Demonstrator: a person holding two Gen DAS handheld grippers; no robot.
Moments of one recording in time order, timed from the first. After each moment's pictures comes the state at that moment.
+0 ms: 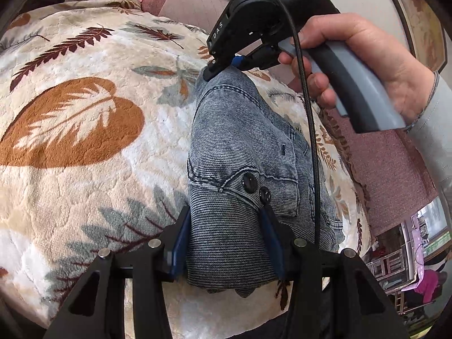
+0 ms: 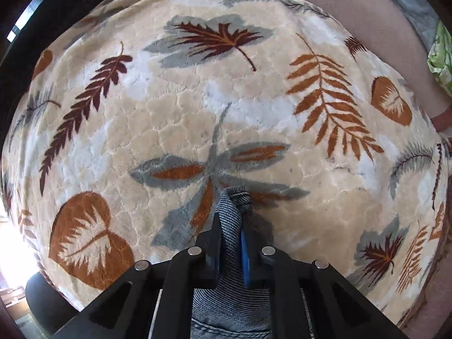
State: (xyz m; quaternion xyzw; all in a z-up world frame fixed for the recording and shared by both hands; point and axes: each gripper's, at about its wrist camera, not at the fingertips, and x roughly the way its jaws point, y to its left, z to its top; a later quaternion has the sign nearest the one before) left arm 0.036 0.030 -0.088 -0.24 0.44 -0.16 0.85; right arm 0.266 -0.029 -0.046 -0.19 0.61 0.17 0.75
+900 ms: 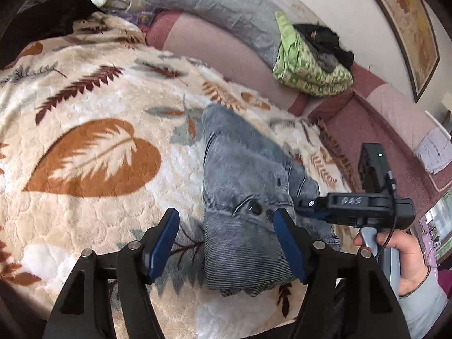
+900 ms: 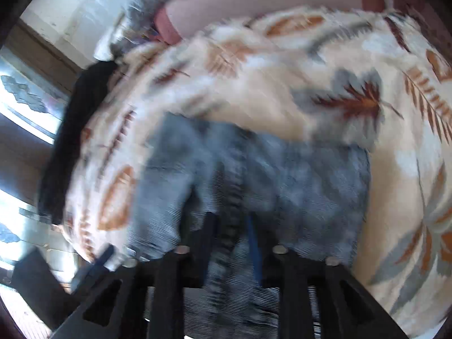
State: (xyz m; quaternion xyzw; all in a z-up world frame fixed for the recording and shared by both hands) left arm 0.018 0.042 -0.069 -0.22 0.40 -0.14 0.88; right arm 0.126 -0.239 -0.077 0.15 0.57 0.21 0.78
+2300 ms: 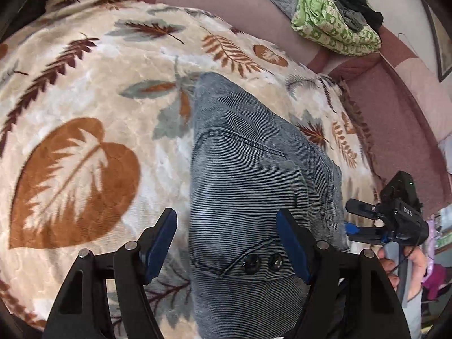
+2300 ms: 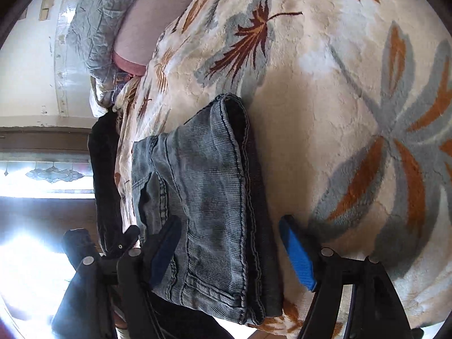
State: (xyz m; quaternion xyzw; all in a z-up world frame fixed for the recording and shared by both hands) left arm 0.099 0.031 -0.068 -0.20 0.53 -0.16 0.81; right arm 0.128 -0.340 -0.110 0.37 0.60 0.22 0.68
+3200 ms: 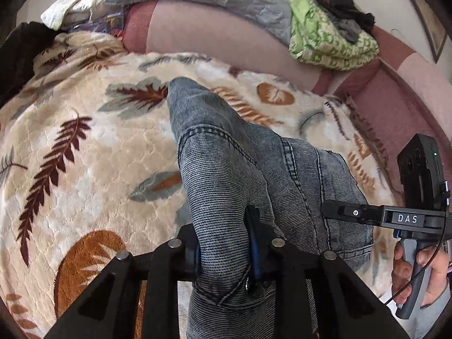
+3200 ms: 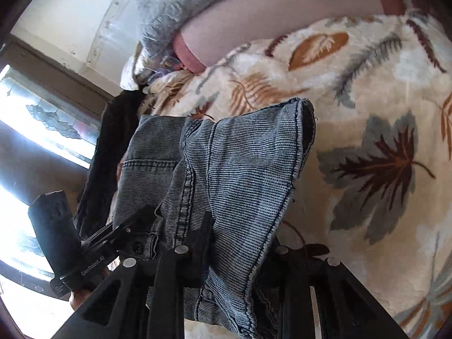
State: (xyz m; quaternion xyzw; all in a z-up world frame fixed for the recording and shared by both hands) left arm 0.175 0.040 -0.048 -0.11 0.47 -0.10 0.87; right arm 0.209 -0.222 -0.052 0.20 0.55 0.27 0.77
